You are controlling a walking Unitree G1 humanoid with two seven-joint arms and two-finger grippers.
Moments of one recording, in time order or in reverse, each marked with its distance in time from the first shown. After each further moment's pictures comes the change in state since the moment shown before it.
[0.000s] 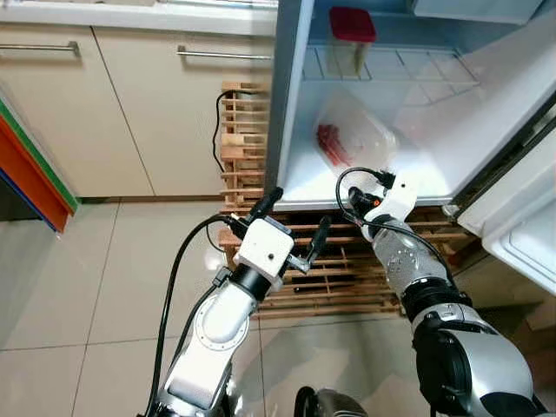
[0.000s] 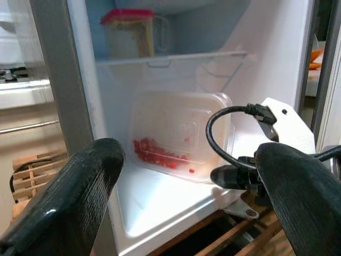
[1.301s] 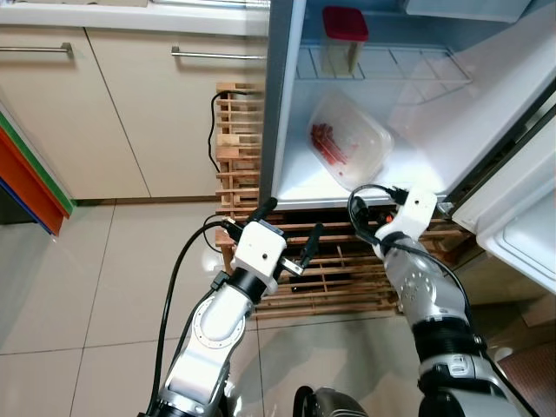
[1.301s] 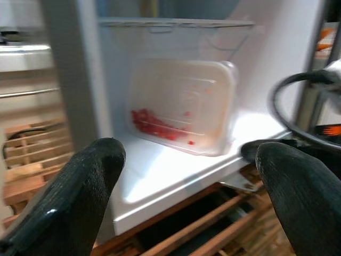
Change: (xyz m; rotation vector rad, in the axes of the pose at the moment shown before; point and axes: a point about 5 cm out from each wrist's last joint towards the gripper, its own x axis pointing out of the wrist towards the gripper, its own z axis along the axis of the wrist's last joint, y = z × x) left arm -0.002 0.011 -0.020 -0.043 0.096 0.021; right arm -0.041 -0.014 -0.007 -0.104 -0.037 -0.061
